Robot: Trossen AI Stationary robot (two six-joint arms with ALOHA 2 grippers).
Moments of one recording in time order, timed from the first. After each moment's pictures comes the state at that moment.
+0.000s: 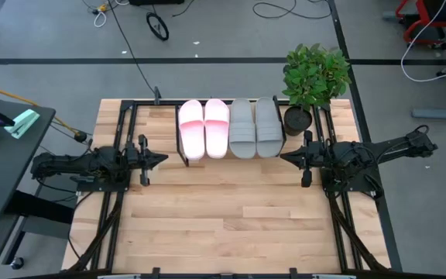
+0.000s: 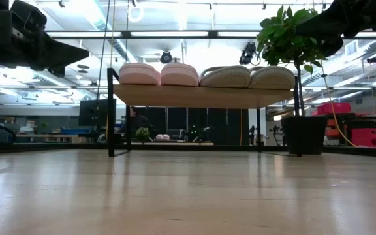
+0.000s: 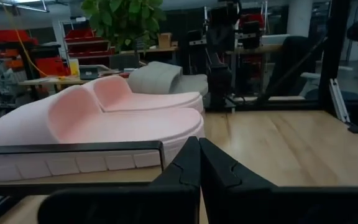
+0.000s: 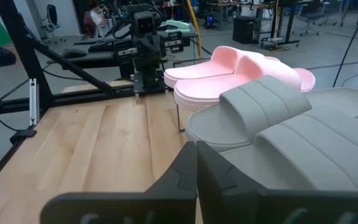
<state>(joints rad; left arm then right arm) -0.05 0.00 0.01 0.06 -0.23 0.05 0.22 0.47 0.39 -0.08 0.37 0.16</state>
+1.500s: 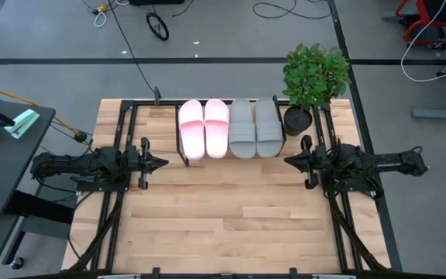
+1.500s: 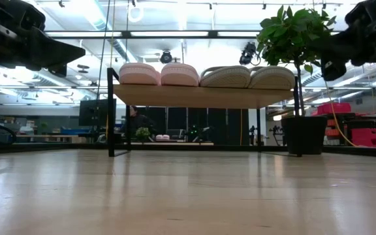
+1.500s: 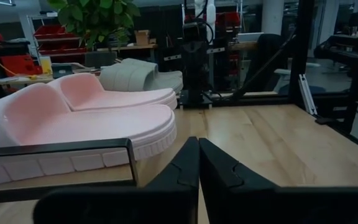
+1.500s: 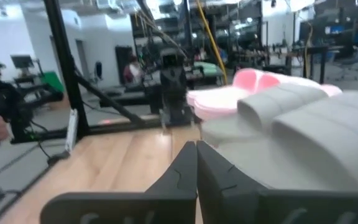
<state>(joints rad) -0.05 0.01 0.01 0.04 -0.13 0.05 0.04 0.10 0.03 0.17 0.06 0.13</state>
